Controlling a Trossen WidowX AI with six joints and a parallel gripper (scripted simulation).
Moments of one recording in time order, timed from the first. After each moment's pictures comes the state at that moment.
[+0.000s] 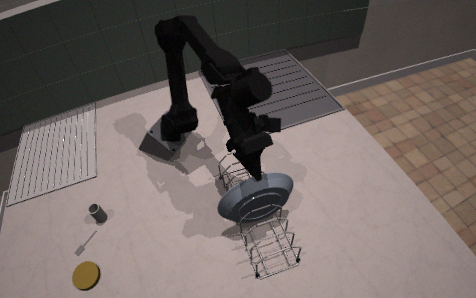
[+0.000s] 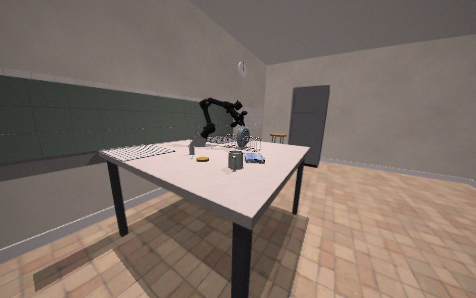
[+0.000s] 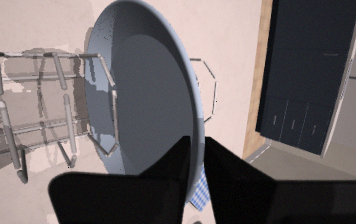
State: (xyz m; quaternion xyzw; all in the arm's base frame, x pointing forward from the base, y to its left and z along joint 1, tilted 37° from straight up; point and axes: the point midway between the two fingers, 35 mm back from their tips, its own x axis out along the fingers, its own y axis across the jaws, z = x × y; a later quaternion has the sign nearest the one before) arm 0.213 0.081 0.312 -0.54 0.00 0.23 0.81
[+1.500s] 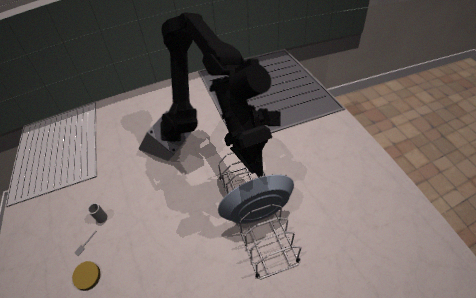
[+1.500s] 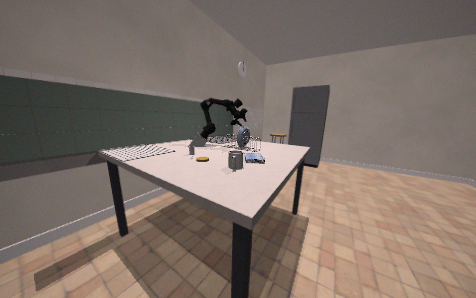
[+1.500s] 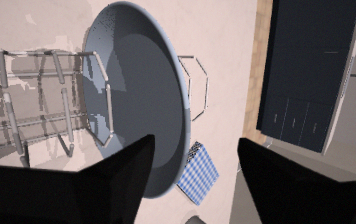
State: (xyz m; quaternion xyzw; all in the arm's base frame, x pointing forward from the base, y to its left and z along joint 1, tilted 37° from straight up) arm 0.205 0.071 0.326 -0.53 0.01 0.23 0.81
